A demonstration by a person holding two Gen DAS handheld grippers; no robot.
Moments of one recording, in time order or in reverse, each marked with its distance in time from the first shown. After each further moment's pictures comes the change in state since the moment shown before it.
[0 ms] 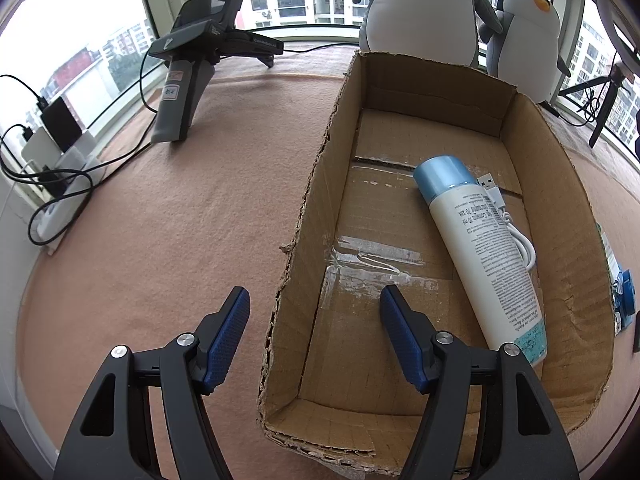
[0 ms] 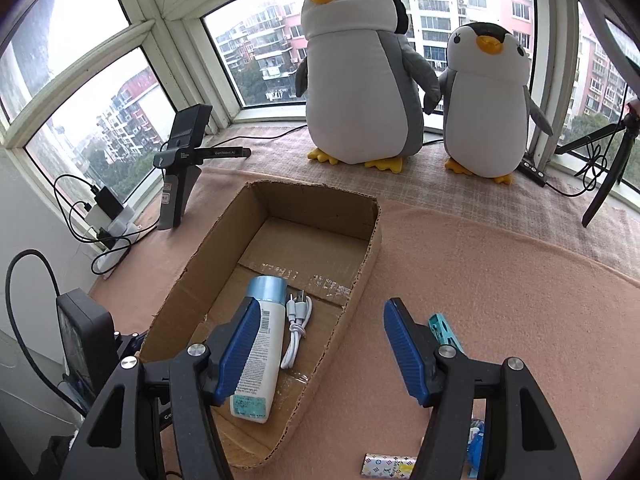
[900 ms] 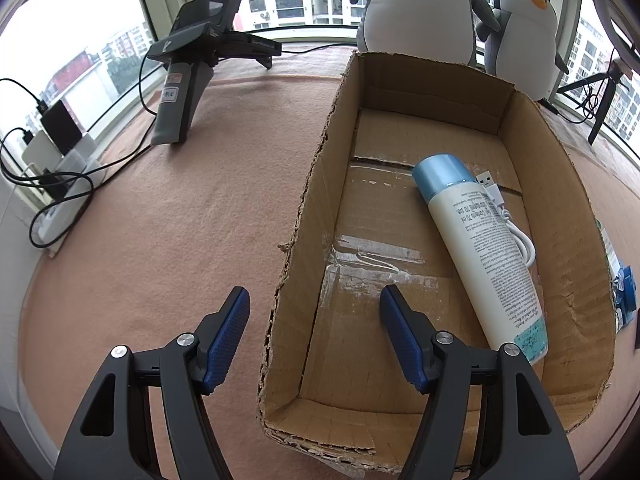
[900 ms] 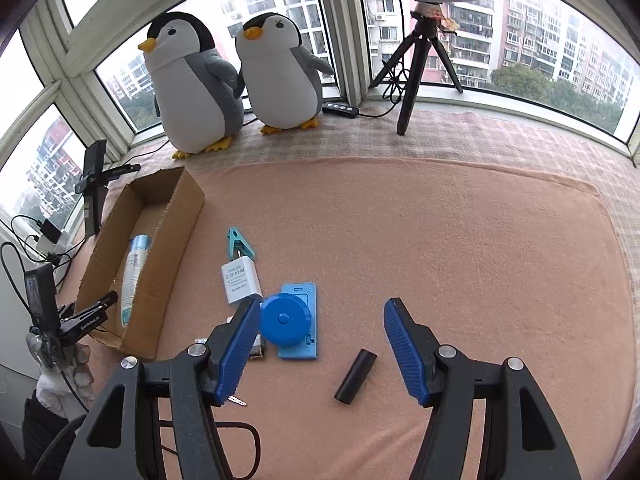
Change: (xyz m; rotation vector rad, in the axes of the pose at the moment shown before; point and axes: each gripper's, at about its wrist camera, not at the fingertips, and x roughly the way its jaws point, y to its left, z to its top) left arm 0.000 -0.002 0.001 0.005 -0.002 0.002; right arm -0.103 -0.151 -0.092 0.240 0.026 -0.232
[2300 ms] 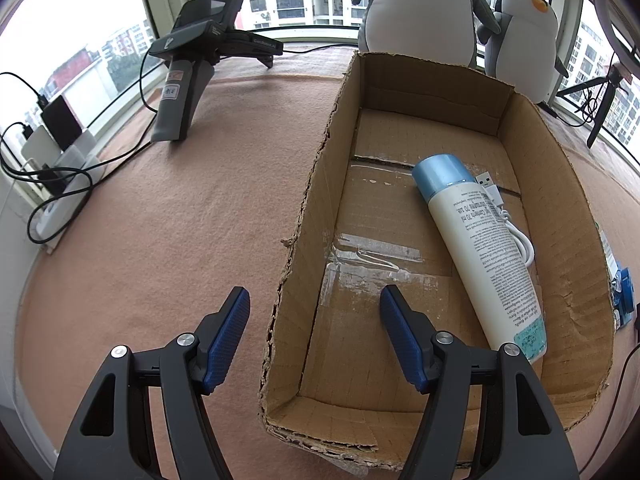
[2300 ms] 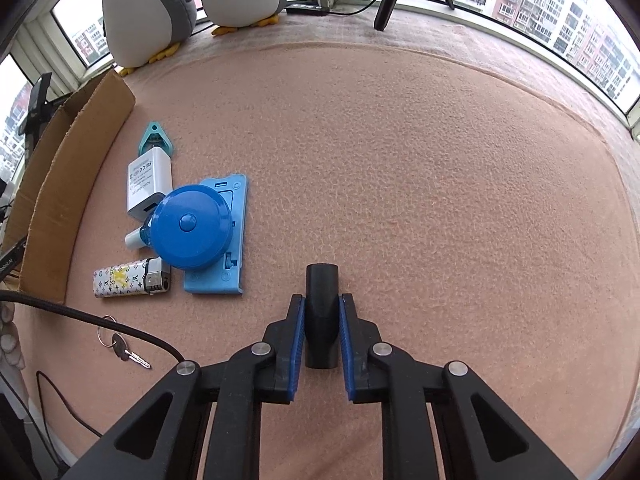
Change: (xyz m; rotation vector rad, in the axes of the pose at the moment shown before) left arm -0.001 -0.002 -0.002 0.001 -0.002 -0.005; right arm 0.072 -0.022 -0.052 -0.008 0.190 -0.132
